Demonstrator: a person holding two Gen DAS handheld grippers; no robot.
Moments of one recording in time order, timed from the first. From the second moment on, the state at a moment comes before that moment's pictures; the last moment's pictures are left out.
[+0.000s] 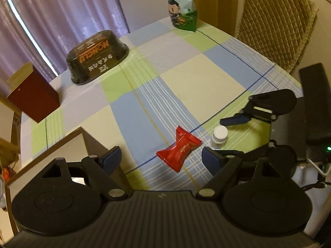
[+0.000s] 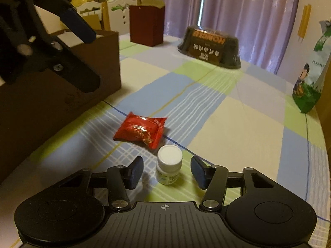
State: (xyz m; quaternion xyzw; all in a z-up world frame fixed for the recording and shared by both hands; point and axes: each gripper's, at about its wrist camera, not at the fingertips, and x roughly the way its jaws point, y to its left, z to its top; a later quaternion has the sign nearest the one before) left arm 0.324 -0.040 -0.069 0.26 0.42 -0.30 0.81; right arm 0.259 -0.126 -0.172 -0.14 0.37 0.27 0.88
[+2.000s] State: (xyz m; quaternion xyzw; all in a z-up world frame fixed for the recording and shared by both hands) left arm 0.266 -0.048 -0.036 0.22 0.45 -0.34 0.80; right arm 0.200 -0.223 -0.102 -0.02 0.44 0.22 0.87
